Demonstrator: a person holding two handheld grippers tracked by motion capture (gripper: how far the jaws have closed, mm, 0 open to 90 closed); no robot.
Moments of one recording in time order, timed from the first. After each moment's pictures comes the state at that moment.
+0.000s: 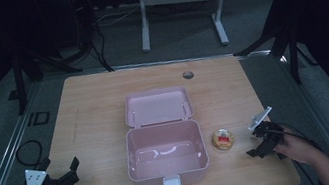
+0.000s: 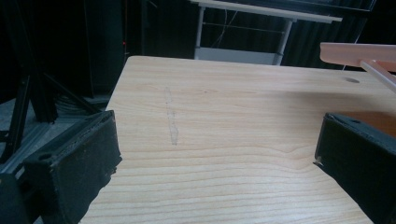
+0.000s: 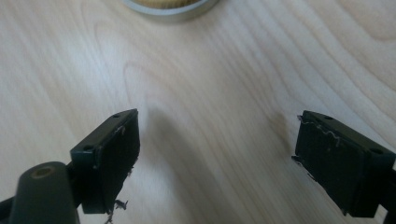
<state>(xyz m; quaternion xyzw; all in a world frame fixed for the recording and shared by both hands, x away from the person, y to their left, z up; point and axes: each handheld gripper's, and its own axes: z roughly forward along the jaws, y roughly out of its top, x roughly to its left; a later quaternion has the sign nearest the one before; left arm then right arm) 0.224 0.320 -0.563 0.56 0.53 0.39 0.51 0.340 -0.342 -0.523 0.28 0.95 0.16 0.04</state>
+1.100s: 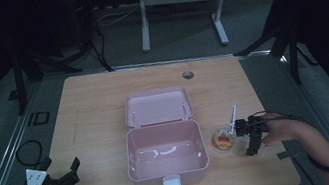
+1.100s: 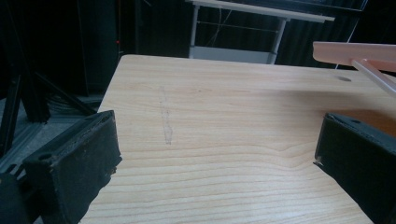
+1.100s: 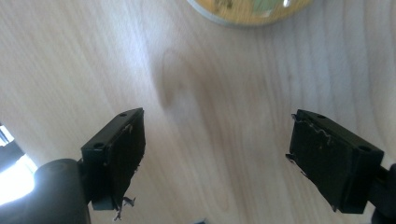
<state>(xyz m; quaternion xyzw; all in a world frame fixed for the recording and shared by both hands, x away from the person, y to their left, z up) 0.224 0.320 -0.563 0.56 0.53 0.38 0.51 0.365 -0.275 -0.499 0.14 0.99 -0.05 -0.02</state>
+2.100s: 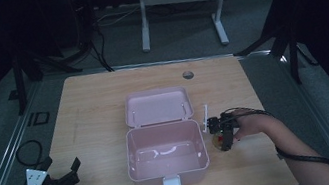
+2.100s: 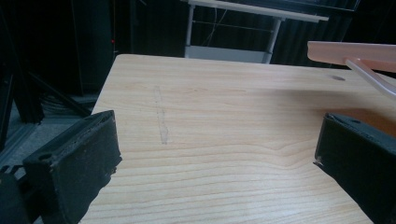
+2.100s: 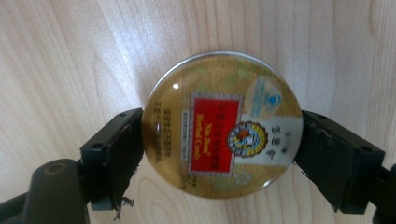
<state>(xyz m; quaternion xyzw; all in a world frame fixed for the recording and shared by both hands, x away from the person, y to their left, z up) 0.225 0.320 -0.563 0.57 0.52 0.37 0.52 0.393 -0.203 -0.514 0.09 1.00 -0.04 -0.01</state>
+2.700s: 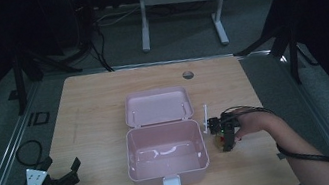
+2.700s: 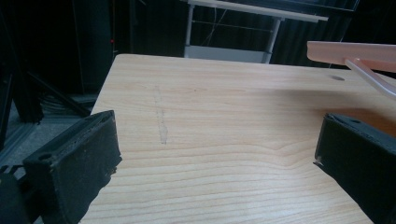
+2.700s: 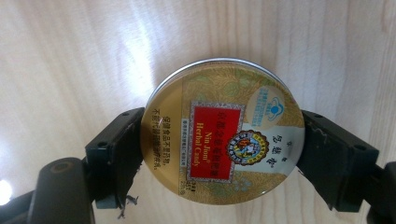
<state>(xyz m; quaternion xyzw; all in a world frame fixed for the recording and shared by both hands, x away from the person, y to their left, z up) 0.225 0.320 -0.563 0.57 0.52 0.37 0.52 0.388 -0.201 -0.502 0.07 1.00 -0.06 -0.03</state>
